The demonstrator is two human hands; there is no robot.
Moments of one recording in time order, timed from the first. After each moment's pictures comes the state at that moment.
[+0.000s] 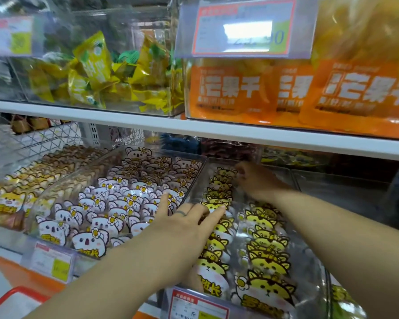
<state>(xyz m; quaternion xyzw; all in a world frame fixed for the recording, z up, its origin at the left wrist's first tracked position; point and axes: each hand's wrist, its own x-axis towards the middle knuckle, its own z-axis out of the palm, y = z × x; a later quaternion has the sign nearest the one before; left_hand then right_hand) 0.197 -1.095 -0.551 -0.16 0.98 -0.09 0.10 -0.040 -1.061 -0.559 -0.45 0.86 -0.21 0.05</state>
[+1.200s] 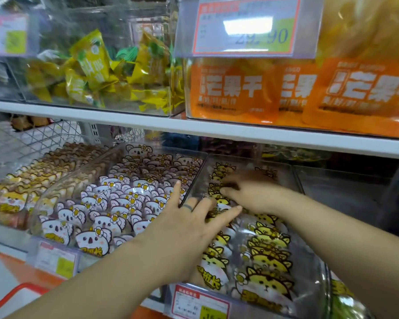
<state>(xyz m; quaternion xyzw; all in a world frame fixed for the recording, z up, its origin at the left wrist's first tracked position) 0.194 -1.096 -0.555 -0.08 0.98 -0.18 0.02 0.001 -1.044 -0.543 -0.52 0.85 -0.09 0.08</state>
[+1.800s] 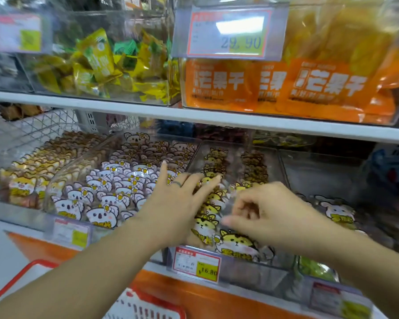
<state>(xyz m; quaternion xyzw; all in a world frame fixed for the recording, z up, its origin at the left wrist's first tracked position) 0.204 -1.099 -0.559 -0.13 0.97 -0.19 0.00 0.088 -0.928 -0.511 -0.56 0.81 -0.16 0.10</state>
